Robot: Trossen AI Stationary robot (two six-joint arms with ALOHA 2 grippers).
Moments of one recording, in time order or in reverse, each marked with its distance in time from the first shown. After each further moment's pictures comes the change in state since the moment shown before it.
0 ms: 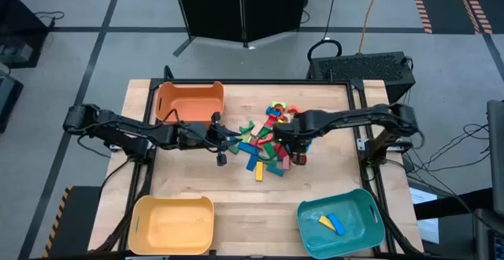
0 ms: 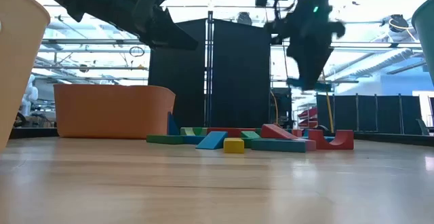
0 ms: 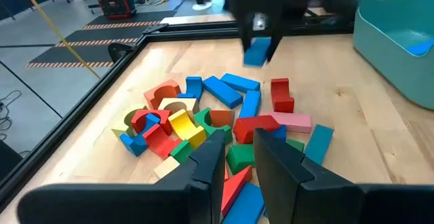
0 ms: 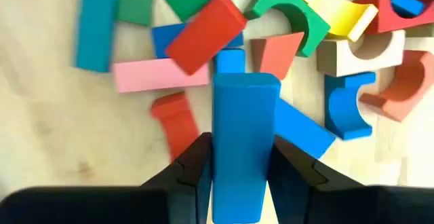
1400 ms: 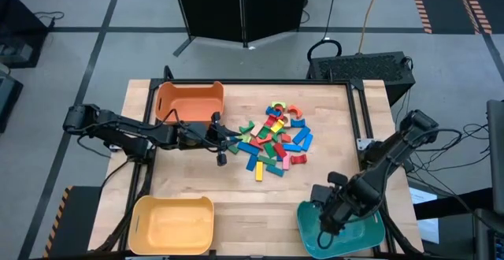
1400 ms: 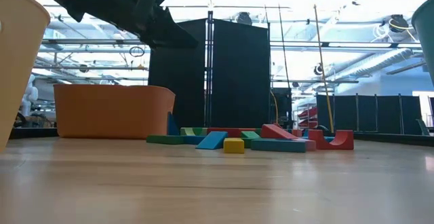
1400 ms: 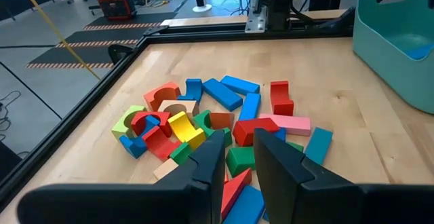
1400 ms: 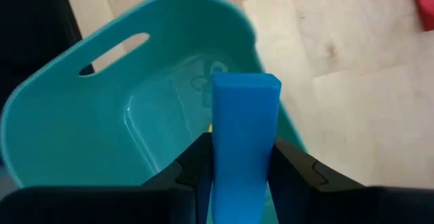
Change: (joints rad) left arm 0.000 0.000 0.000 0.008 0.000 -0.005; right arm 0.771 -0.094 -0.002 0.034 -0.051 0.916
